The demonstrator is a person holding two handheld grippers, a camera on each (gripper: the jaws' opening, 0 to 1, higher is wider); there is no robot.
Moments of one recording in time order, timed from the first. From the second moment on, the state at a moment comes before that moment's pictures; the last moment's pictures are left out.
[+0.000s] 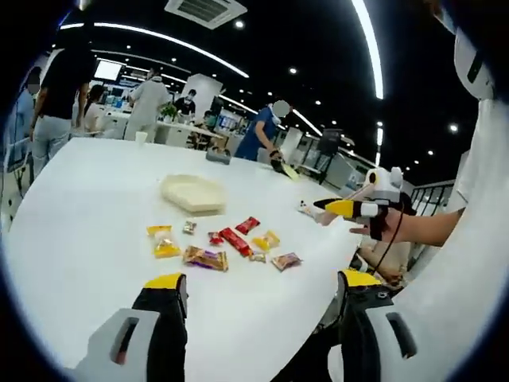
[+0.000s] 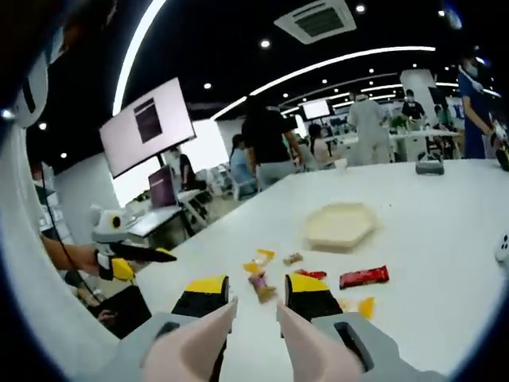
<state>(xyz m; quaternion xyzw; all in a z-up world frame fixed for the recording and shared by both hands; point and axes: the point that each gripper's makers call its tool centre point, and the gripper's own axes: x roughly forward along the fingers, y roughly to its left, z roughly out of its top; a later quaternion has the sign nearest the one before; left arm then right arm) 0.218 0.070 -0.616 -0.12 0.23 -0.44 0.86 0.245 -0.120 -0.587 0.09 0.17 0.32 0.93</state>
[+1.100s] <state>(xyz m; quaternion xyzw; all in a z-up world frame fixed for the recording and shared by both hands) 0.256 0.024 -0.622 -0.11 0.25 -0.32 0.90 0.309 -0.195 -0.635 0.07 0.20 0.37 0.90</state>
